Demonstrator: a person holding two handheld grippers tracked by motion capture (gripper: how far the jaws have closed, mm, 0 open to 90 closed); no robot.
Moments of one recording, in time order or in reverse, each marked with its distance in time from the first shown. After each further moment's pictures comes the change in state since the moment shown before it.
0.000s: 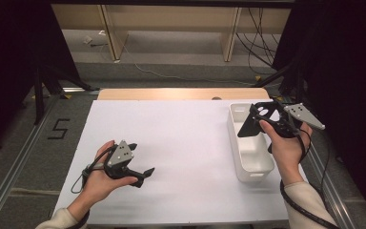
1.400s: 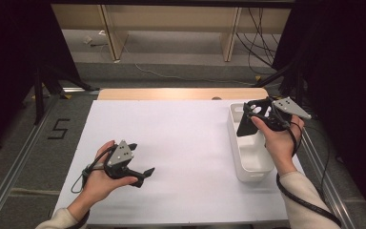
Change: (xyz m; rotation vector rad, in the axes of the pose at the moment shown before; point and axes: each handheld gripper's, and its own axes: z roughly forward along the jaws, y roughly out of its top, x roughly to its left) left arm 0.000 0.000 0.000 0.000 -0.003 -0.003; right arm -0.001 -0.005 0.030 0.081 0.005 -0.072
